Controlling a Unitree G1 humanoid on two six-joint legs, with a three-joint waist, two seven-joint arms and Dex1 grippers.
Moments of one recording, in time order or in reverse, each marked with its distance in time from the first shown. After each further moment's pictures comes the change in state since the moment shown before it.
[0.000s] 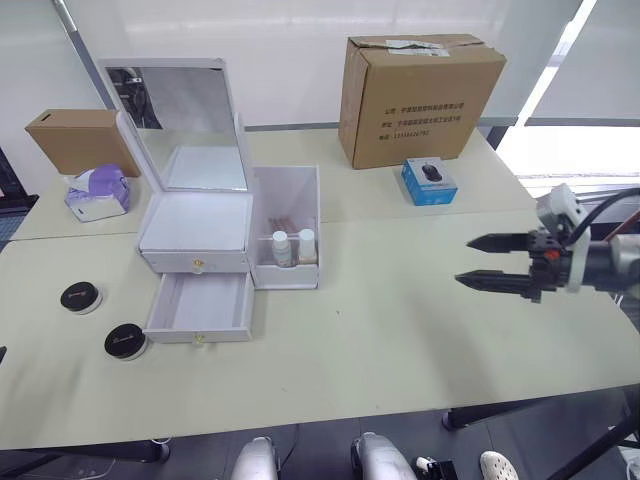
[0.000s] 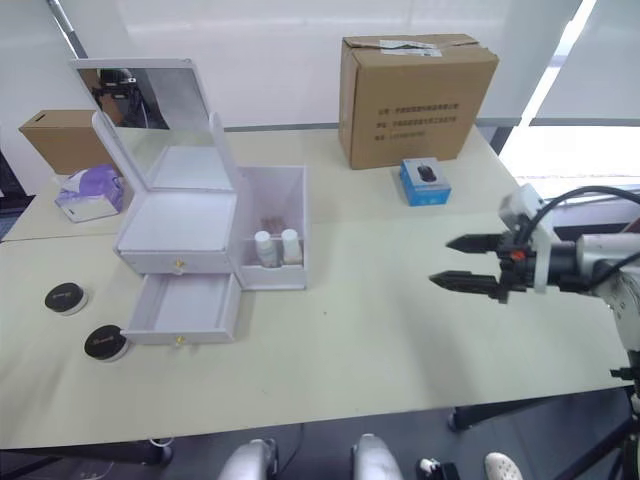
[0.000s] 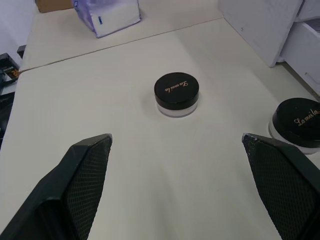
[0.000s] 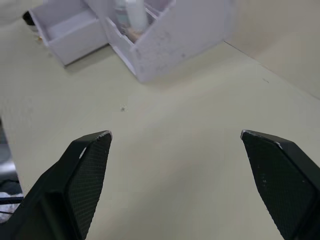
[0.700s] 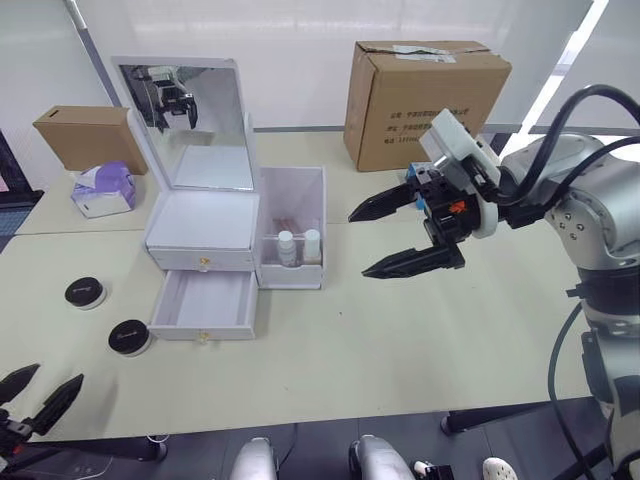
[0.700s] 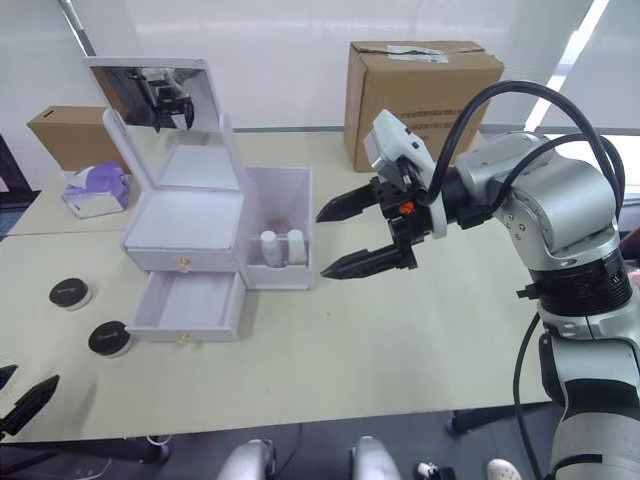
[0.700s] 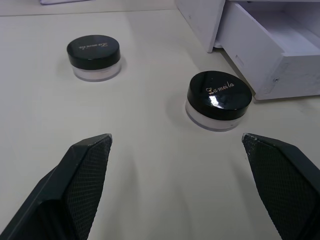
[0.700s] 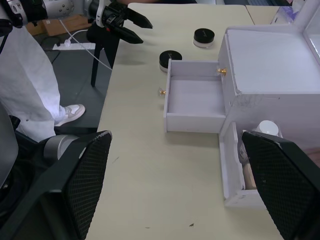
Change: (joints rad) left arm 0.196 -0.426 -0.066 -0.575 -0.051 0.137 0.233; right arm -0.463 0.210 0.289 -0.088 0.007 0.099 0.142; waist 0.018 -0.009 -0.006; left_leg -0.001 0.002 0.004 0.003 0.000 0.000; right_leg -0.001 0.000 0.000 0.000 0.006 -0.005
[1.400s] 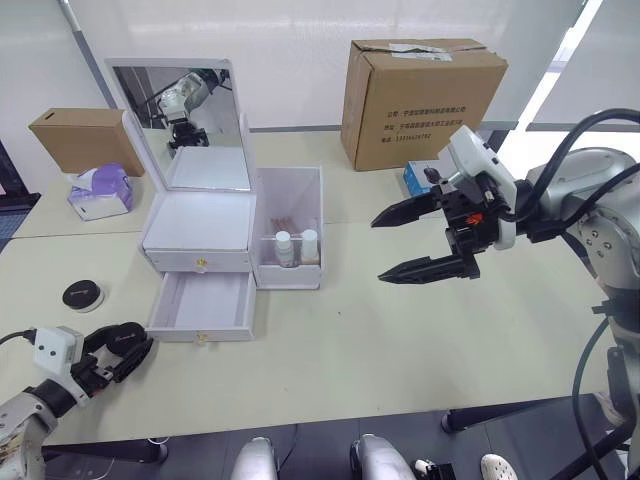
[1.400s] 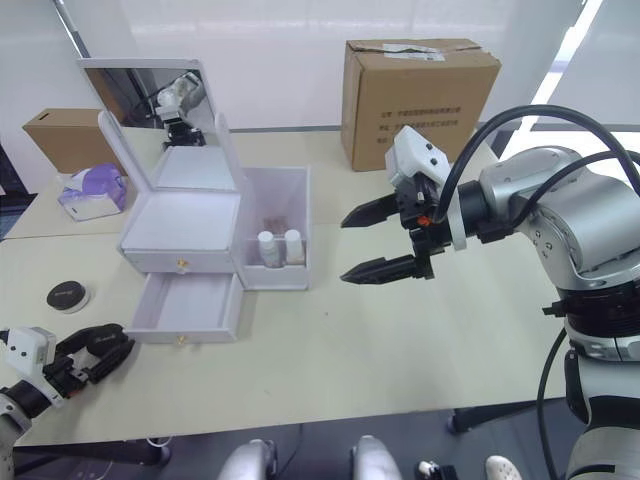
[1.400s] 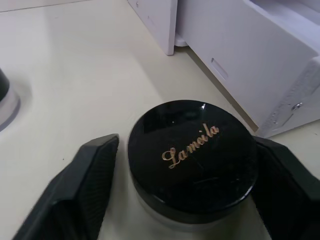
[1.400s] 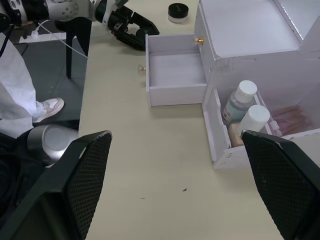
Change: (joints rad) left arm -0.307 0.028 -0.260 0.169 0.173 -0.096 0.070; right arm 0.088 -0.092 -0.051 -0.076 0.004 0.031 -0.067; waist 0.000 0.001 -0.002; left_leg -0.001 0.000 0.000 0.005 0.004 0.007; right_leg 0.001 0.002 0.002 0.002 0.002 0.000
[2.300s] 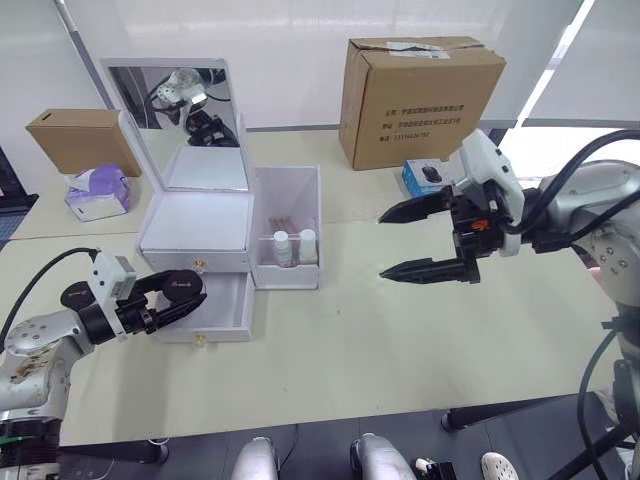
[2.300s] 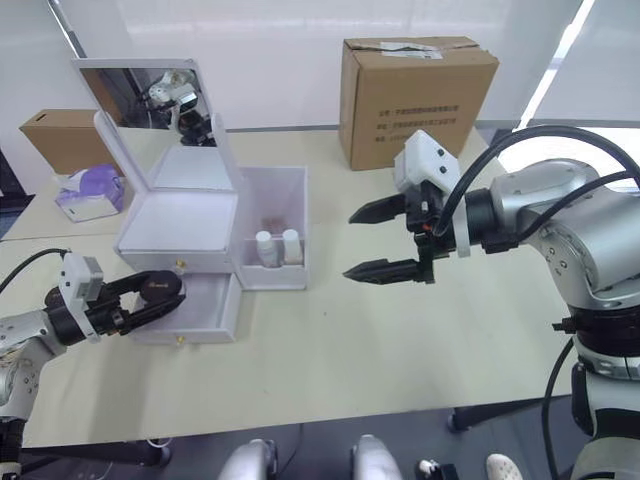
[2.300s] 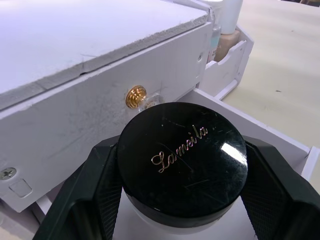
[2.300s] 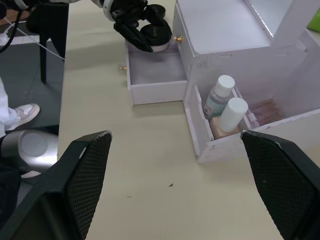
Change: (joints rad) left arm -0.249 0.135 -0.221 -0.178 -0.091 0.194 -0.167; right arm 0.099 -0.026 -0.091 -0.099 0.018 0.014 -0.111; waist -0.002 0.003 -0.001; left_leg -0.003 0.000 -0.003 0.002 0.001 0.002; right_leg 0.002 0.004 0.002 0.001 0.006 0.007
